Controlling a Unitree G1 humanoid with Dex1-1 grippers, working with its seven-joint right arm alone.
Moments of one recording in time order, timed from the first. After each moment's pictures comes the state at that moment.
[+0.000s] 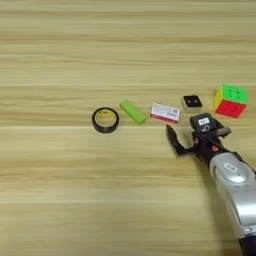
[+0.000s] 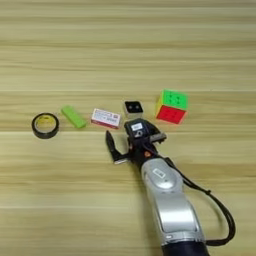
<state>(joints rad) 0.04 -0.23 0.00 -0.04 -0.05 0.27 0.21</state>
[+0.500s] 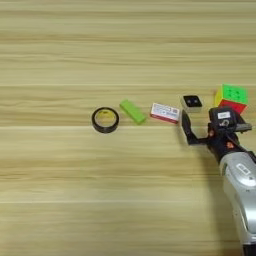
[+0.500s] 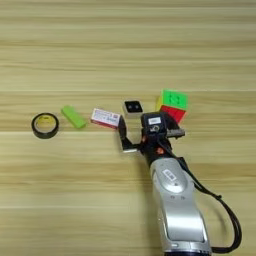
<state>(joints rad) 0.08 -0.18 -0.10 -0.18 -0.02 0.18 0.11</state>
